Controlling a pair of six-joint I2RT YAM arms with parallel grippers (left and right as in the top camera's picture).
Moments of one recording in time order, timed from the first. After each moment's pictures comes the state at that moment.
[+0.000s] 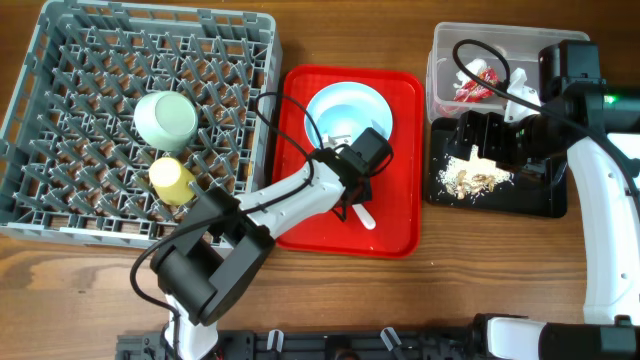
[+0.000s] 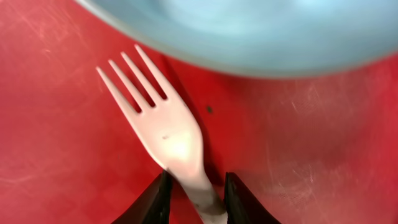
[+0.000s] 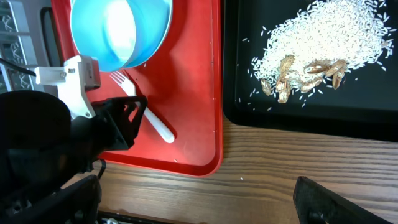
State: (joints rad) left arm -0.80 1.96 1.25 -0.59 -0.10 -0.91; right arm -0.05 1.48 1.53 -1.42 -0.31 0.14
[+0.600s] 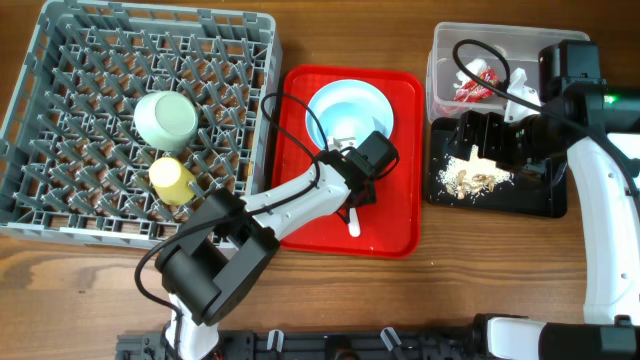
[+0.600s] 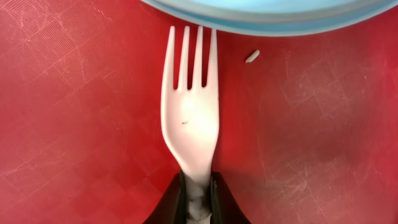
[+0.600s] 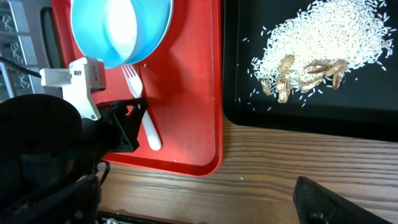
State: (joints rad) left arm -0.82 1.98 1.26 -0.61 -0.11 -0.91; right arm -0.05 1.48 1.53 -1.42 -0.31 0.14
